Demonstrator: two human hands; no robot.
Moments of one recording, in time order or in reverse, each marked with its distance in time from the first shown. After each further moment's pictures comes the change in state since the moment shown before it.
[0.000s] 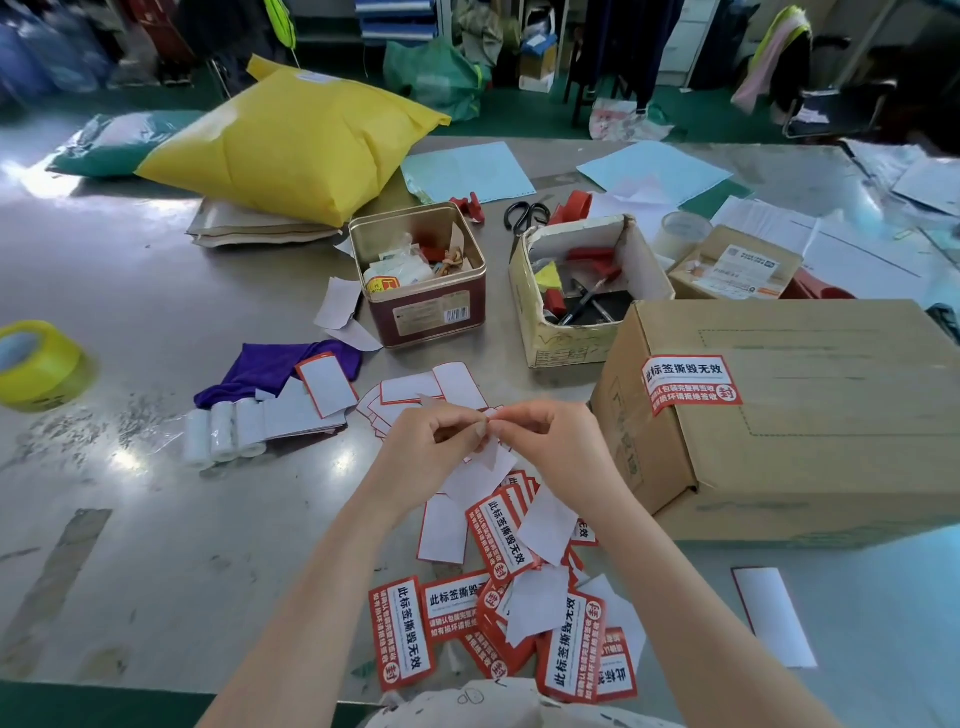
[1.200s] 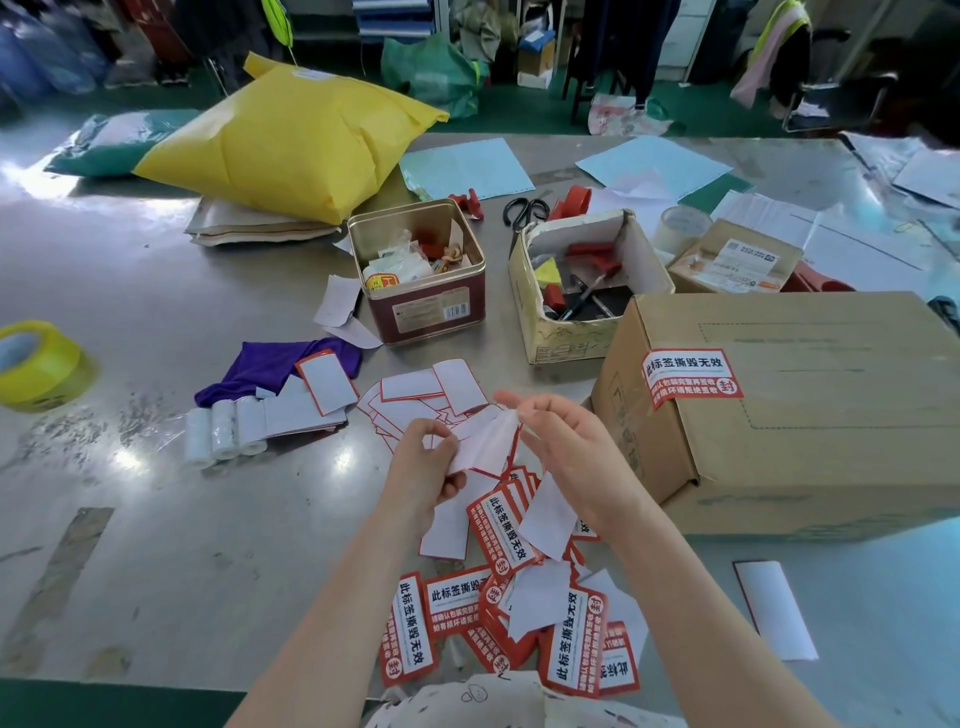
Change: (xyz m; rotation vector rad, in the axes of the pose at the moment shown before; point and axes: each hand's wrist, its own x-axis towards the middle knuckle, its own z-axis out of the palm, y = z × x) left_hand 0.010 -0.030 0.030 -0.400 0.185 -0.657; right_hand -0.009 0.011 -0.002 0.595 -0.139 0.215
